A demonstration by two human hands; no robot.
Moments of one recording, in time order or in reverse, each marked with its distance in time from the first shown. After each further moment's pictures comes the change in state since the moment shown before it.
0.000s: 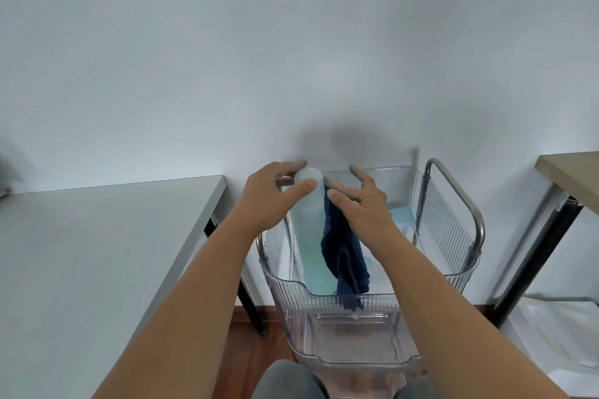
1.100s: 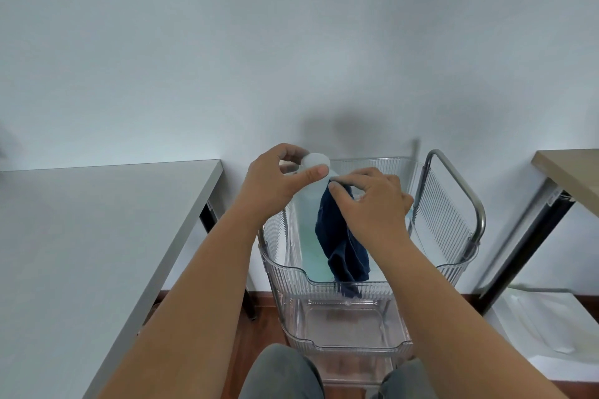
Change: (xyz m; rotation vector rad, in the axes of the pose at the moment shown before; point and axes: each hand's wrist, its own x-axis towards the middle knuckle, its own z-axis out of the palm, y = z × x) left_hand -0.001 0.000 0.005 -0.133 0.046 -0.071; right_hand -0.018 -0.020 0.006 -0.409 0.286 -0.051
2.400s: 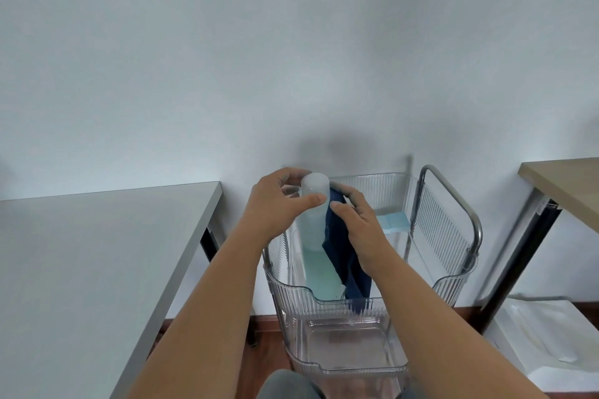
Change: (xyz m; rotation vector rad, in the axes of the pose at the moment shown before) left_hand 0.002 -0.007 -0.005 -0.037 -0.037 0.022; right_hand -0.003 0.011 0.027 0.825 -0.250 0.166
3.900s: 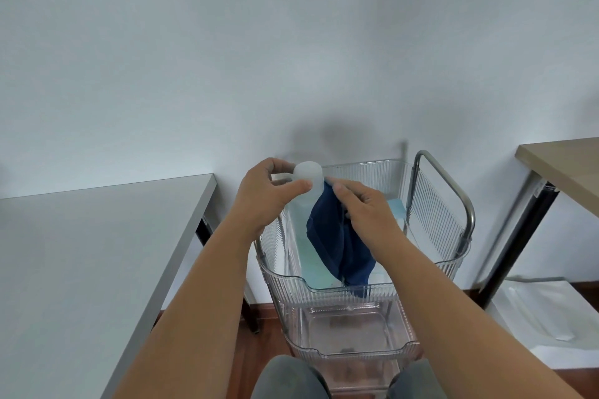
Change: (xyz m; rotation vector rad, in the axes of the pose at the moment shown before) left_hand -0.001 0.005 0.005 -0.012 0.046 -0.121; right_hand 0.001 -0.009 -0.021 -0.087 -0.017 0.014
